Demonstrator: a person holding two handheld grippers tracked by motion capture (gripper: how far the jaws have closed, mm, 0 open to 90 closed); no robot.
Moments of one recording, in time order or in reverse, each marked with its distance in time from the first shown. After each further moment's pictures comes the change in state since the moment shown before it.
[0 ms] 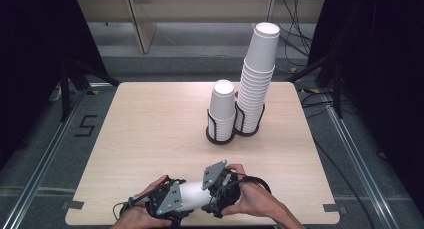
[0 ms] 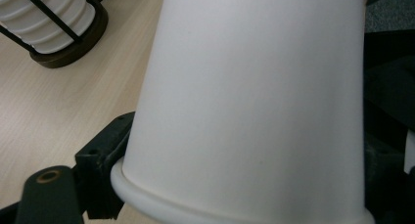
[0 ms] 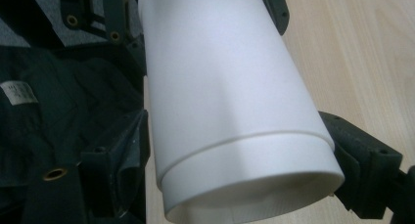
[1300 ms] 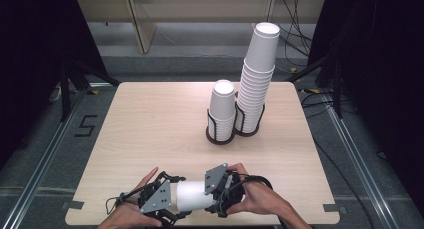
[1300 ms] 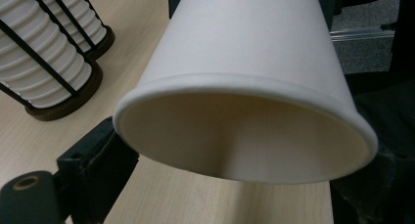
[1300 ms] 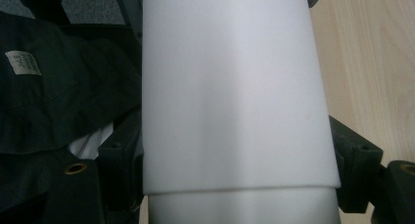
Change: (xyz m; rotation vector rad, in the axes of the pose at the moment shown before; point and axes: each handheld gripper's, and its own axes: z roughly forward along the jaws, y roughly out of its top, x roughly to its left) left arm 0.013 -0.008 -0.017 -0.228 -0.088 0.023; right arm 0.003 -0.002 -0.009 0.010 0.005 -0.094
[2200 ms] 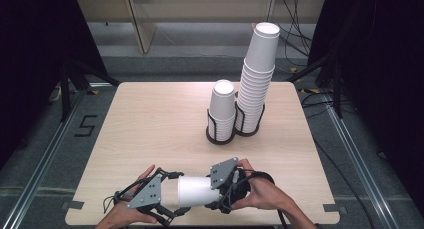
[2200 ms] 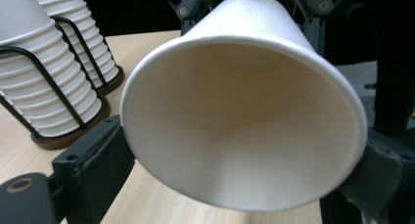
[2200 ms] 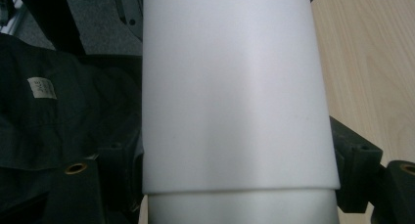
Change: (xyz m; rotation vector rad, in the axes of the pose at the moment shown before) left arm 0.007 -0.001 -0.009 -0.226 -0.009 -0.106; right arm -0.010 -0.008 -0.010 -0.131 0.037 -0.018
